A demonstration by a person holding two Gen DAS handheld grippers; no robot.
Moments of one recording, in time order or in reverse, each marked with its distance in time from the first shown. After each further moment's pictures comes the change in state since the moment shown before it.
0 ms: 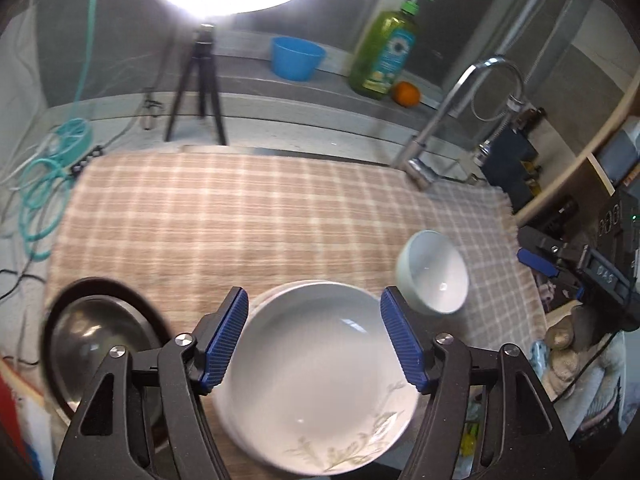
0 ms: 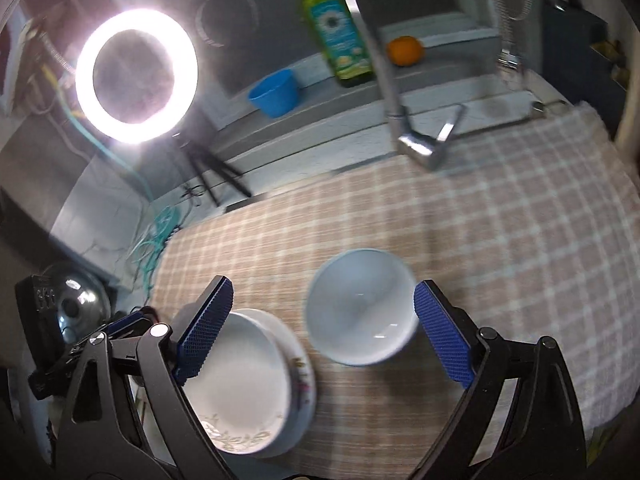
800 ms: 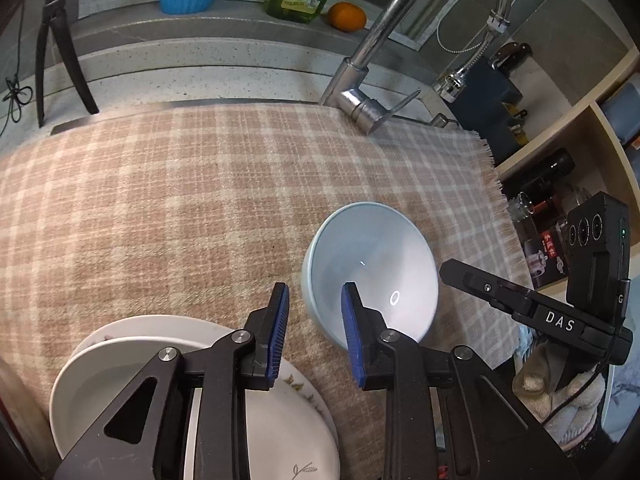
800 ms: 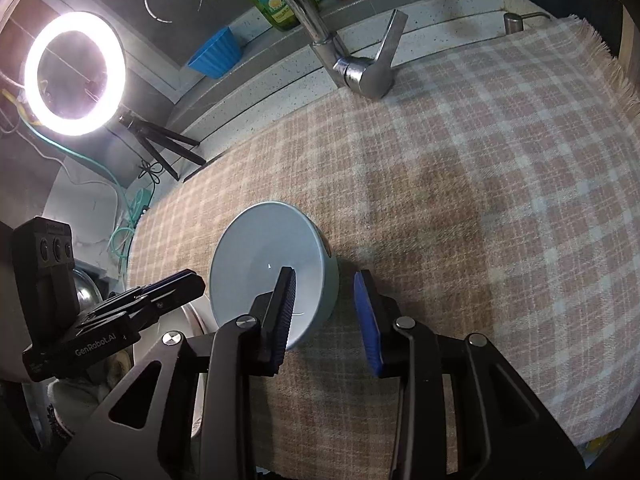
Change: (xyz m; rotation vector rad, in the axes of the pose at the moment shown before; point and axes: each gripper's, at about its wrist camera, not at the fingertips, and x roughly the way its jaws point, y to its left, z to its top) left arm 0.114 -0.081 0.011 0.077 0.191 -0.107; right arm 0.058 -0.080 -0.019 0.100 0.163 0.039
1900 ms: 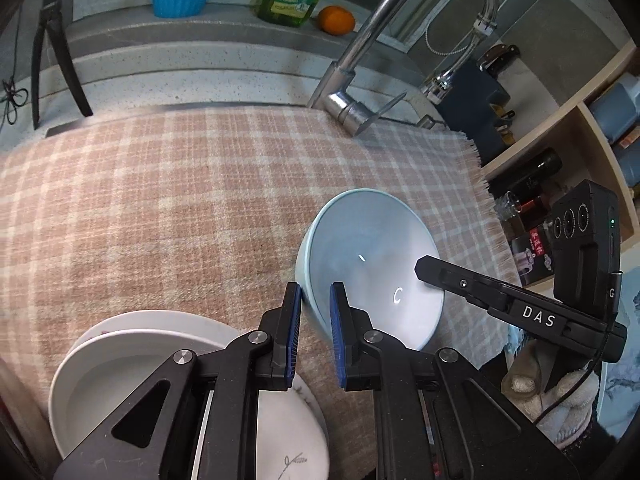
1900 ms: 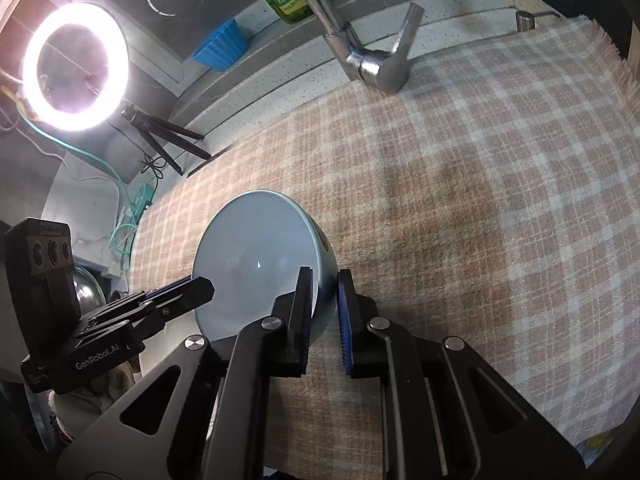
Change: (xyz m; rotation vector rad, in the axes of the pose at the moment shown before) left arm -0.013 0.000 0.001 0.011 -0.015 -0.043; right arm 0.003 0.019 0.004 -0.013 0.013 0.001
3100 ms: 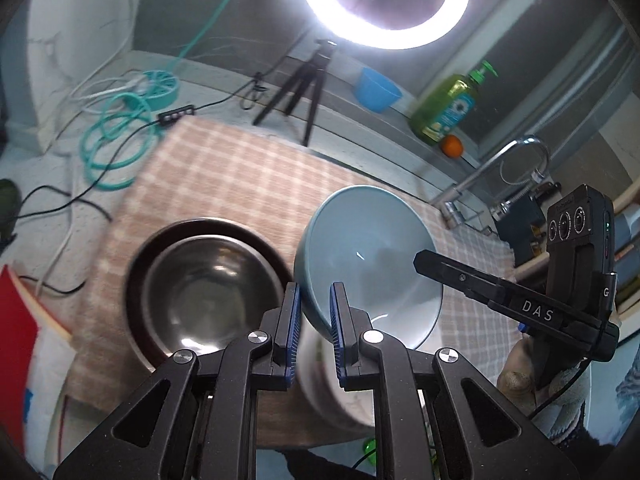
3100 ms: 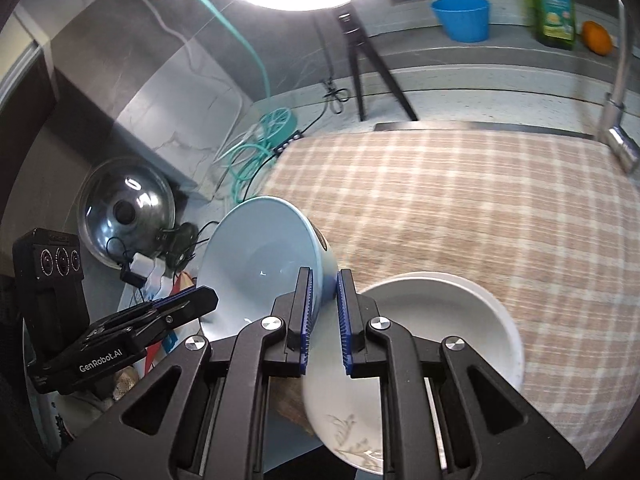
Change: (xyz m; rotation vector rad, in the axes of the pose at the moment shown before) left arm -0.182 0.144 -0.099 -0.346 -0.278 0.152; right arm 0.046 0.247 -0.049 -0.394 0.104 0.204
